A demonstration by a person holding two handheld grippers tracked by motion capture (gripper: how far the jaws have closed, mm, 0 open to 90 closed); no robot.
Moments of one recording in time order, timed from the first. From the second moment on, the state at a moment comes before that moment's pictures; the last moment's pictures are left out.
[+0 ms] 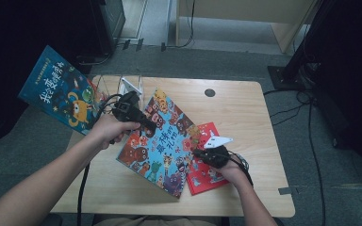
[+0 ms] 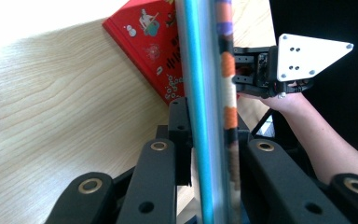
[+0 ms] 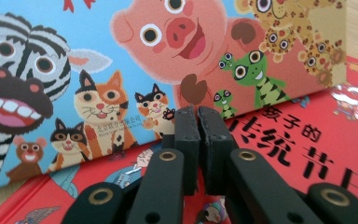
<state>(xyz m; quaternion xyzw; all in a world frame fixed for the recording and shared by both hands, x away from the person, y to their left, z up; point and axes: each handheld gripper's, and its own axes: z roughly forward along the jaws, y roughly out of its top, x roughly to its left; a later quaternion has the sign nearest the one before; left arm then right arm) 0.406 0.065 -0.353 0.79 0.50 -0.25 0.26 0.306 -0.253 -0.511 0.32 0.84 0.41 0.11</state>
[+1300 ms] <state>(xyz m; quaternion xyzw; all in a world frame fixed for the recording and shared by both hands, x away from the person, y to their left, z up) 0.412 0.084 -0.322 0.78 0.51 -0.24 0.27 0.311 -0.259 -0.509 0.30 0.86 0.40 0.12</state>
